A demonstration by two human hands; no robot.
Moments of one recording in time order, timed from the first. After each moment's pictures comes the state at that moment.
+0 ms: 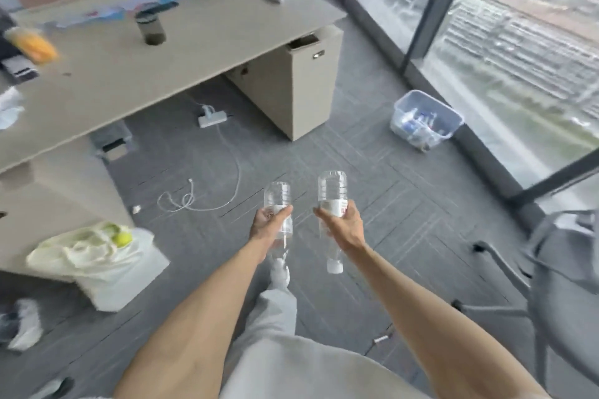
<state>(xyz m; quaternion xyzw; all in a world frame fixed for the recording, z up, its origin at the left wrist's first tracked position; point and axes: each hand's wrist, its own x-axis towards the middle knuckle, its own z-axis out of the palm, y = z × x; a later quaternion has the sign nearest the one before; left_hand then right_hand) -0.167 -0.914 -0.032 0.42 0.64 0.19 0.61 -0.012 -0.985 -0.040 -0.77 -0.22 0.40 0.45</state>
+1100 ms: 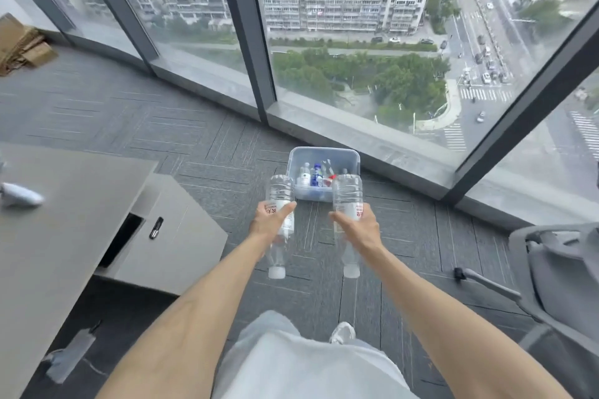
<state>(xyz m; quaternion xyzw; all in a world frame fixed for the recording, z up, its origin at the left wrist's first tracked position) 0.463 -0.467 -0.022 0.70 0.44 -0.05 0.56 0.540 -0.652 -0.052 -0.80 0.04 0.24 0.55</state>
